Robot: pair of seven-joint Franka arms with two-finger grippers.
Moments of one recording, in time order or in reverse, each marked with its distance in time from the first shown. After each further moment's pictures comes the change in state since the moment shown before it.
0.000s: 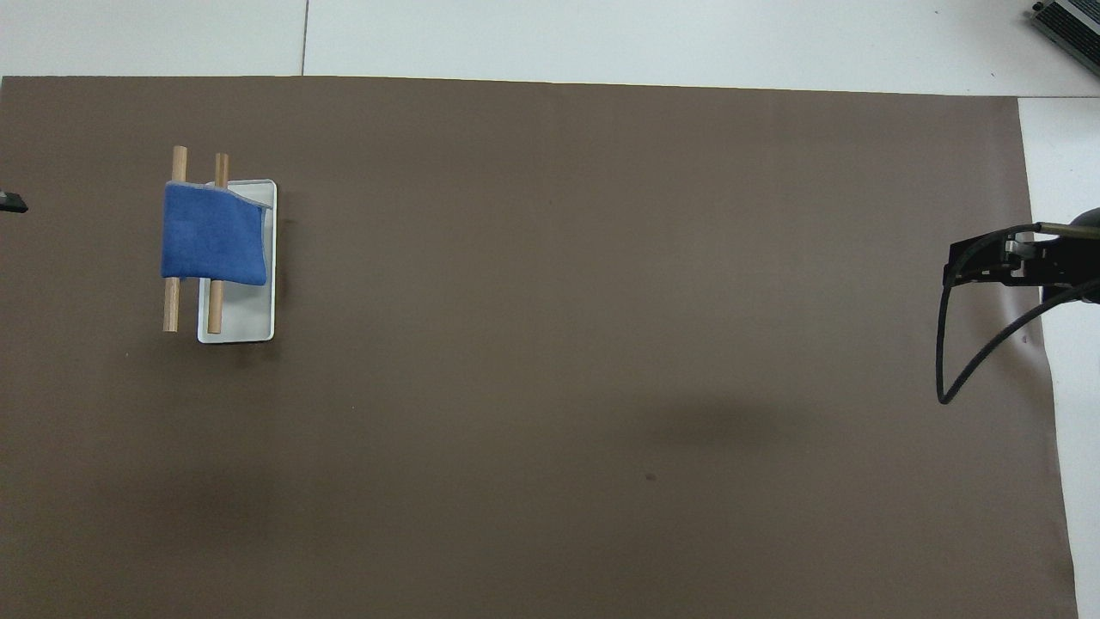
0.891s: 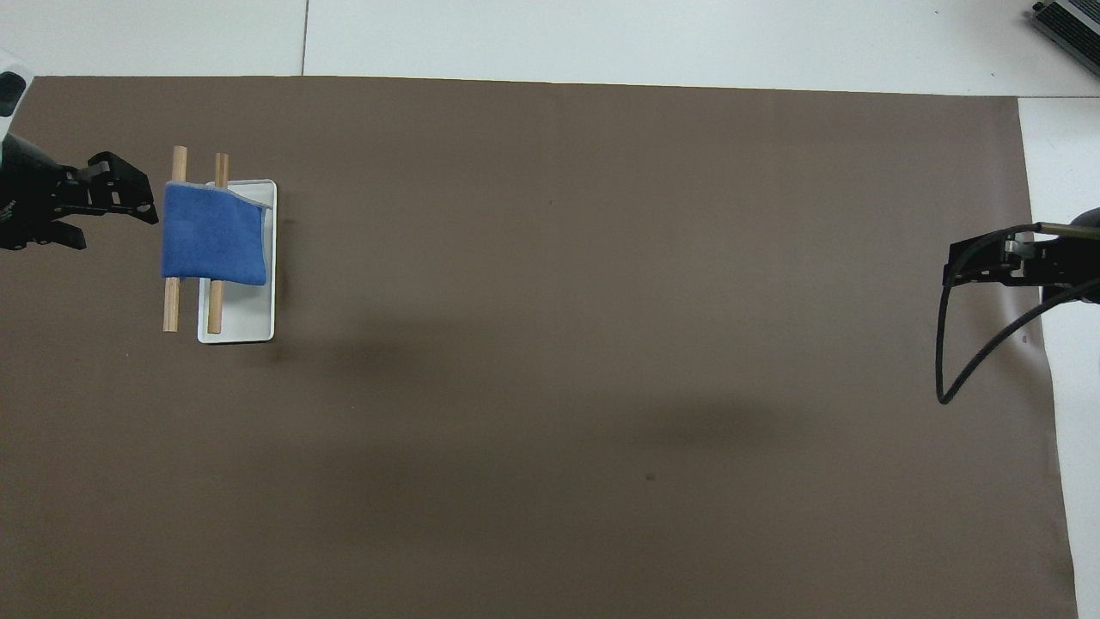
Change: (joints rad) left arm -0.297 0.000 -0.013 0.109 0.181 -0.210 -0.118; right arm 0.000 0.000 0.000 0.000 0.000 0.000 0.000
